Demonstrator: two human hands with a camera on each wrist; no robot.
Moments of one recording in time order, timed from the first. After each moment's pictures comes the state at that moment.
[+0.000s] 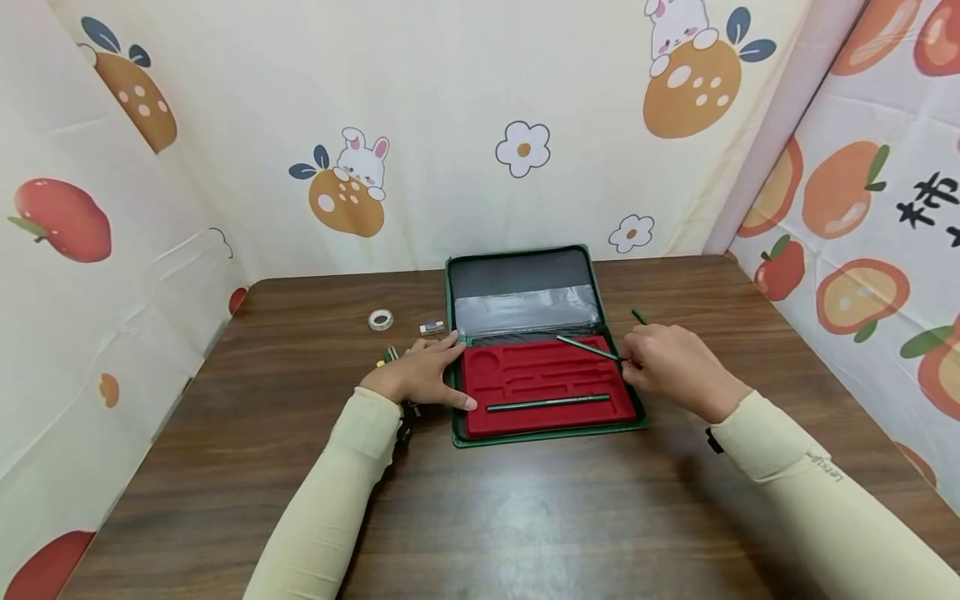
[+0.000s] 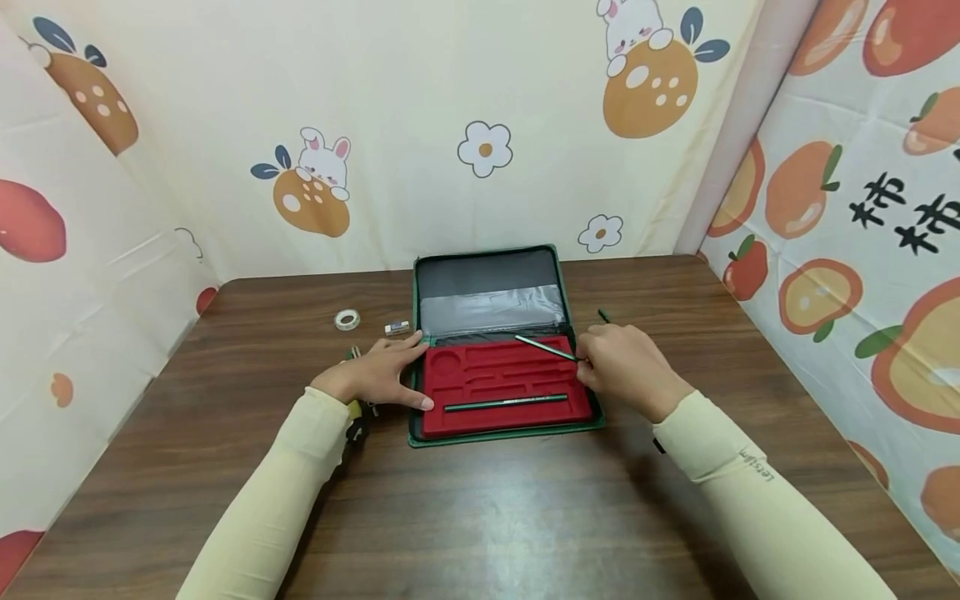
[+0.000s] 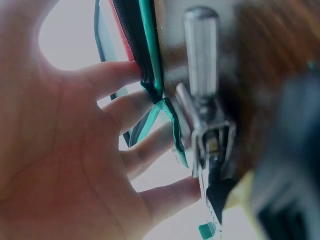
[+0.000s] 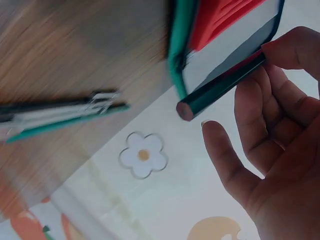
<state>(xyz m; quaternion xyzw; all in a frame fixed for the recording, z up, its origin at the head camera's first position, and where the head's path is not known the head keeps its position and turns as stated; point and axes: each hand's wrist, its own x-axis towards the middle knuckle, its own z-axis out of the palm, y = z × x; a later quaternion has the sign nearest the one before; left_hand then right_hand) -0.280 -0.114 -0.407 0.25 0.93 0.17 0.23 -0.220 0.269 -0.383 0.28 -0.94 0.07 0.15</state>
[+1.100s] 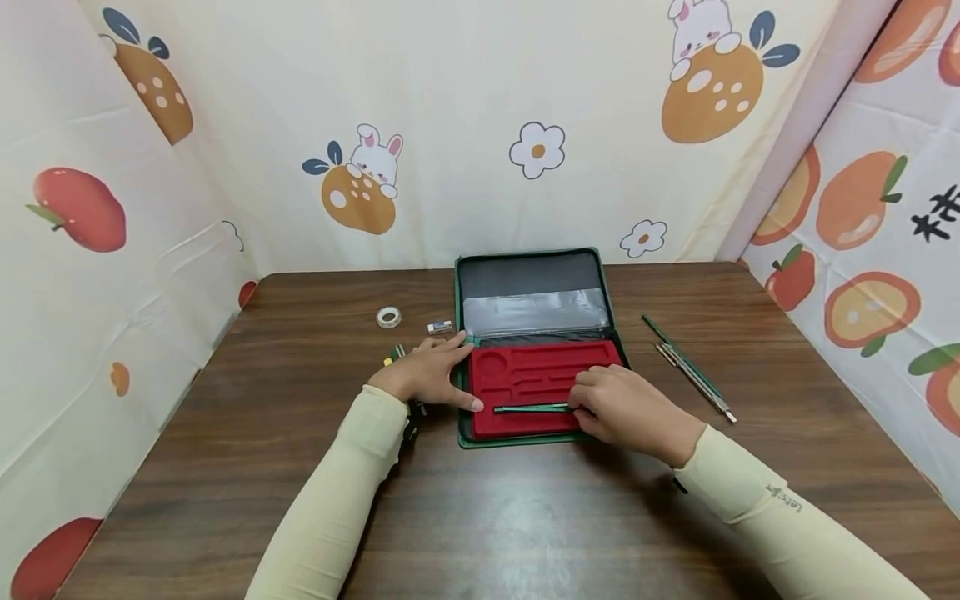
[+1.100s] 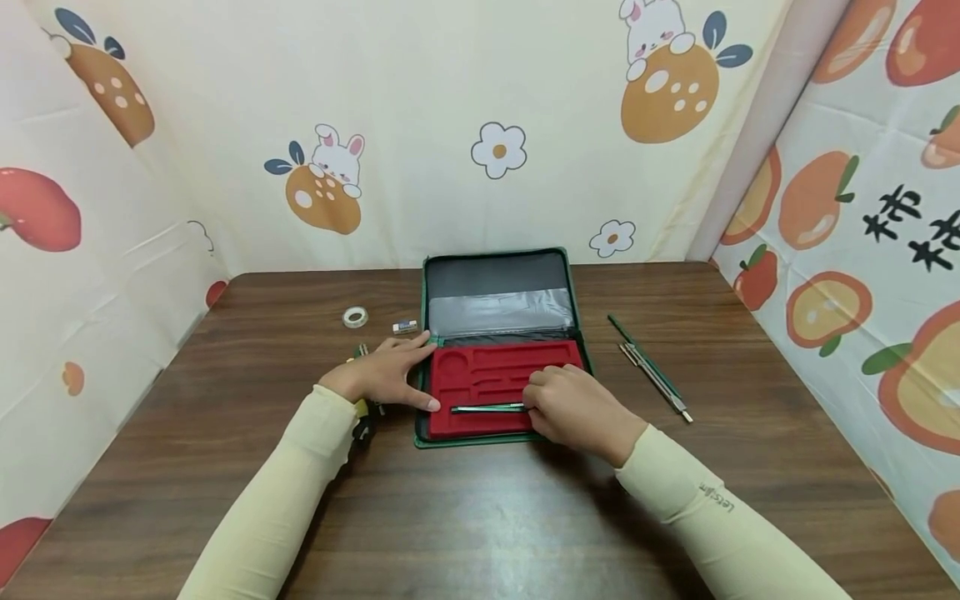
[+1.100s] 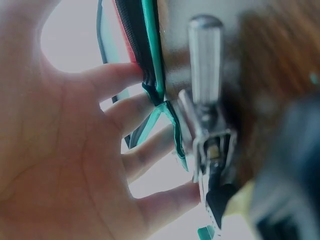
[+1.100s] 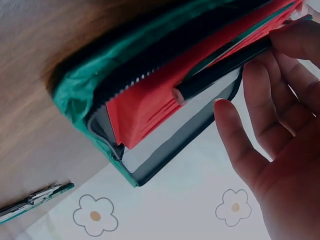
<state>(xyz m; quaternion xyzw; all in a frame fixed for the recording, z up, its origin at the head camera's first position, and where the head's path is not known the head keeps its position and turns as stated) -0.280 -0.112 -0.403 0.23 0.93 0.16 0.24 -0.203 0.207 -0.404 0.44 -0.88 0.07 0.14</state>
